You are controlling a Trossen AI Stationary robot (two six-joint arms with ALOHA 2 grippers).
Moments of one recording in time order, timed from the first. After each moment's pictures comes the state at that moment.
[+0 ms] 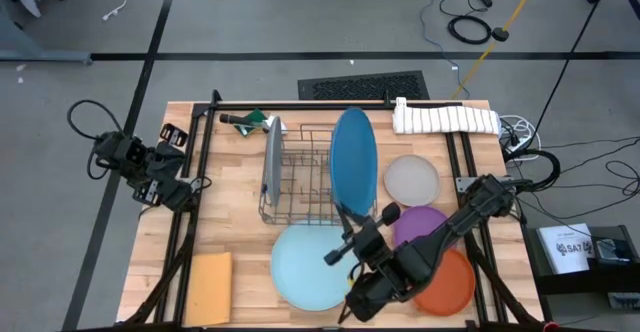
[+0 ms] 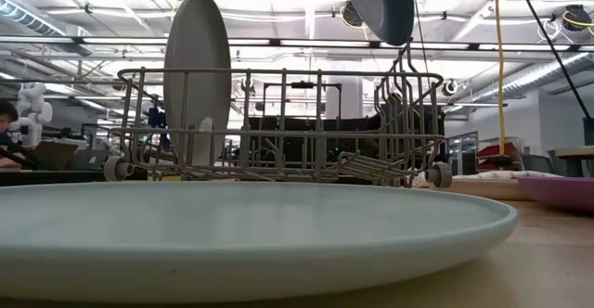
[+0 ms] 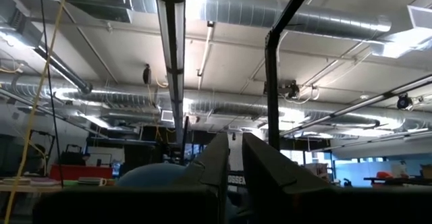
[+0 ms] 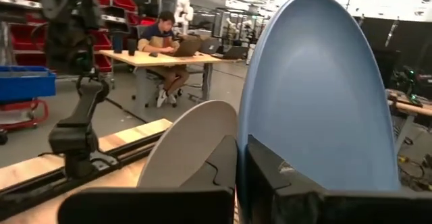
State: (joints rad) left arm -0.60 0.11 0.43 0.42 -0.35 0.28; right arm 0.63 2.00 2.00 -1.02 1.57 0.98
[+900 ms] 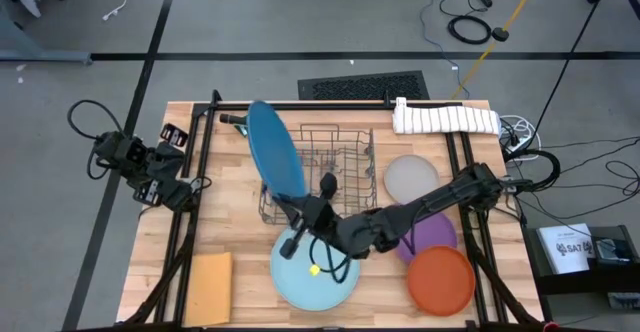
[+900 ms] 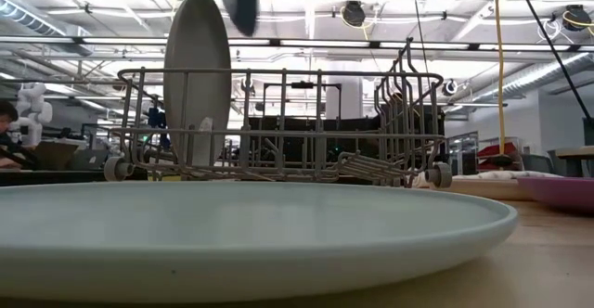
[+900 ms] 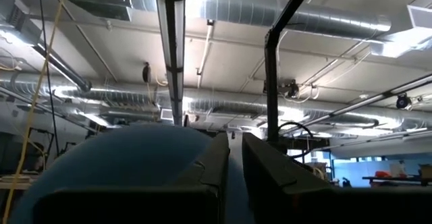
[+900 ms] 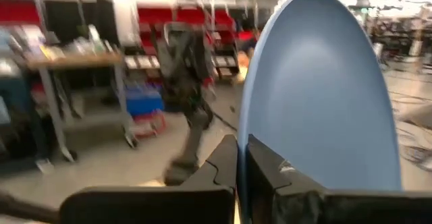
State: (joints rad) left arm -0.60 0.11 0.43 0.41 -0.35 0.27; right arm 0.41 2.00 1.88 0.26 0.93 0.00
